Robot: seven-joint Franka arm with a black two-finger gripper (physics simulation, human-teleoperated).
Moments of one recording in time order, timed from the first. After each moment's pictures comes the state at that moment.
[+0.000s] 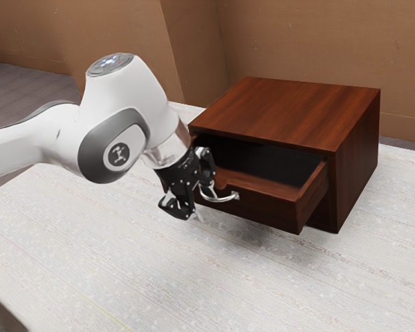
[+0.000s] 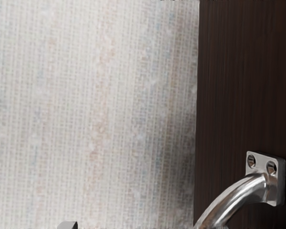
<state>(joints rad) -0.05 -0.11 0.00 -1.94 -0.03 2.11 -1.69</state>
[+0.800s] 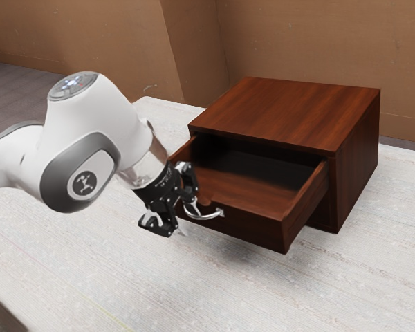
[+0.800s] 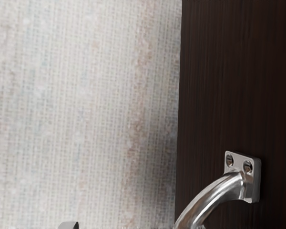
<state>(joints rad) -0.07 -0.28 0.01 -2.14 -0.02 2.19 -1.71</state>
